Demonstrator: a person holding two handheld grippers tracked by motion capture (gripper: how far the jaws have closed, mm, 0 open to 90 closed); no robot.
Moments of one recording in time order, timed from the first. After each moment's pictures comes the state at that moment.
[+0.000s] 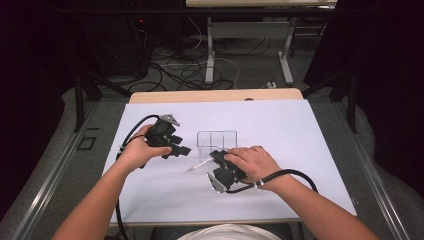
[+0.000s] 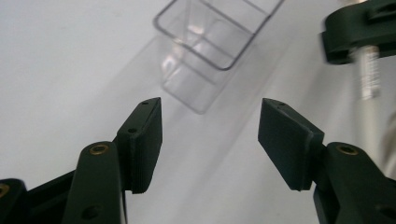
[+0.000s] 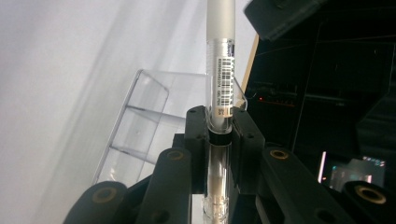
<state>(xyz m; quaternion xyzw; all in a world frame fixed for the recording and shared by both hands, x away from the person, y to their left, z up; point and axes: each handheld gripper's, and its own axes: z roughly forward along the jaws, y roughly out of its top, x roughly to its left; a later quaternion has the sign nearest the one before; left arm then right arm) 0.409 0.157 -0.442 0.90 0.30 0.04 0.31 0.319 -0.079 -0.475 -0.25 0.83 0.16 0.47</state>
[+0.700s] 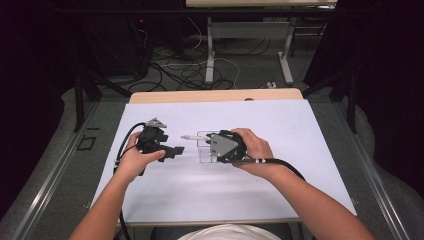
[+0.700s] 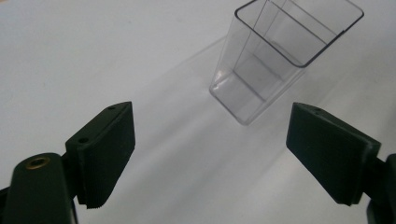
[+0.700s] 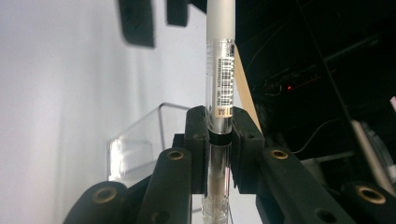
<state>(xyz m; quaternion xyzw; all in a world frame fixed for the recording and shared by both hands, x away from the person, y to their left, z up) 0.402 0.183 -0.471 0.84 0.39 0.08 0.37 0.368 -0.085 -0.443 -0.03 0.86 0.36 0.37</state>
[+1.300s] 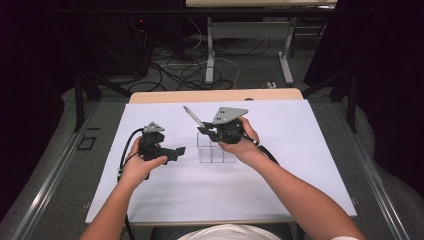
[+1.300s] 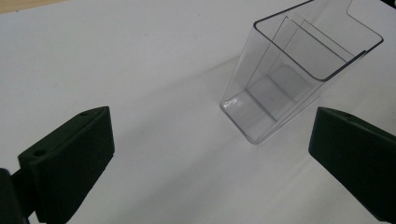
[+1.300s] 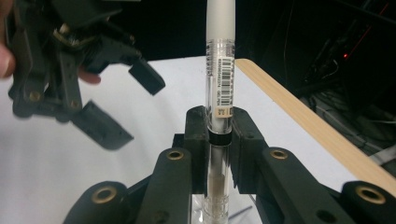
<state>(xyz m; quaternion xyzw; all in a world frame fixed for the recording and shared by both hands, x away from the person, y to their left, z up) 0.395 0.182 -0.488 0.80 0.42 0.11 0.41 0.413 -0.082 -0.443 0.16 0.82 0.52 0.19</state>
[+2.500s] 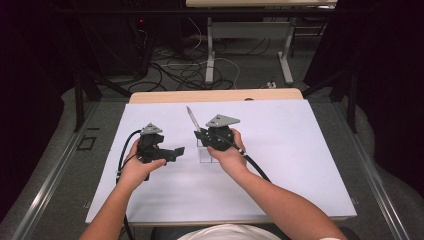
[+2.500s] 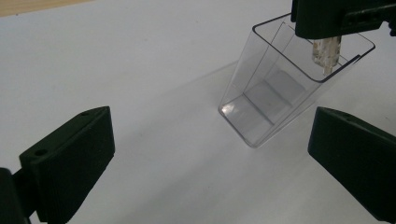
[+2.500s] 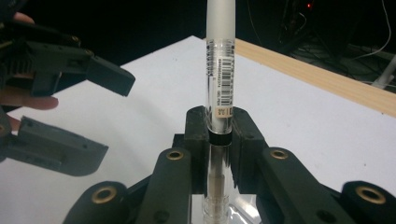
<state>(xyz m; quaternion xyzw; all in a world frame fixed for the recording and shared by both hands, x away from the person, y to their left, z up) 0.394 0.188 -0.491 0.80 0.42 0.12 0.43 0.409 -0.056 -0.483 0.32 0.77 0.52 0.18</state>
